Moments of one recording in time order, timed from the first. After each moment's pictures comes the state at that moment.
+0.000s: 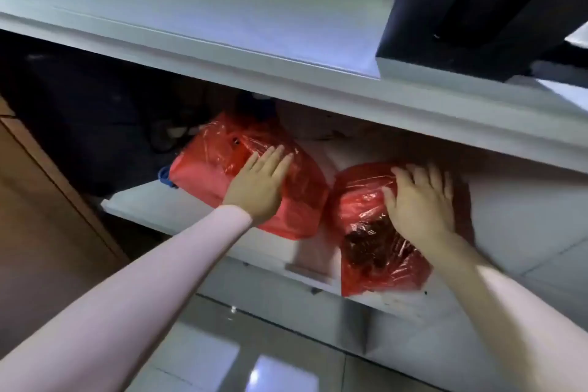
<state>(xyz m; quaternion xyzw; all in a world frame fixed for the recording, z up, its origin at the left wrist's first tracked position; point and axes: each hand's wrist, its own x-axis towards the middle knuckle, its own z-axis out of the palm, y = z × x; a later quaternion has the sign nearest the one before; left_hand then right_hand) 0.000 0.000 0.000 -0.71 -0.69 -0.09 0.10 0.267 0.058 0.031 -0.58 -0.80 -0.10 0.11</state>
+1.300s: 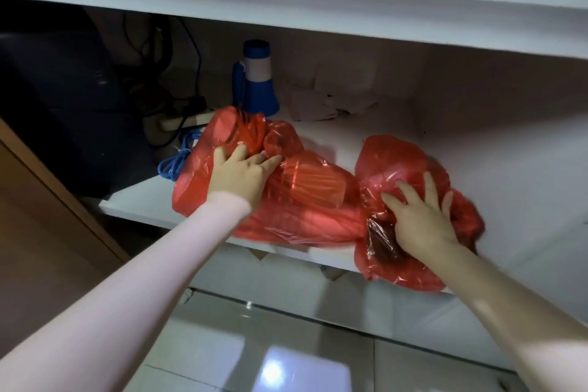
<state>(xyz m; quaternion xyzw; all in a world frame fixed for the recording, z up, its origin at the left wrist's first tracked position) -0.040 -0.022 -0.032 -0.68 -0.71 -0.05 0.18 0.259 0.035 -0.070 -0.59 -0.80 -0.07 -0.05</state>
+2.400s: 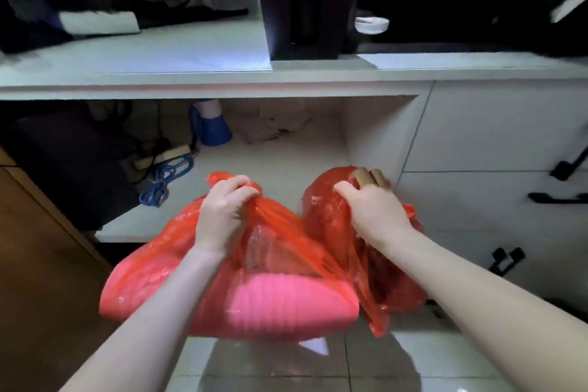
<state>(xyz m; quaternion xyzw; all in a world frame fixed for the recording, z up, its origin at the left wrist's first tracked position) 0.058 -0.167 0.055 -0.72 -0.54 -0.42 0.10 0.305 -0.141 0.072 -0.55 -0.82 -0.06 0.14</state>
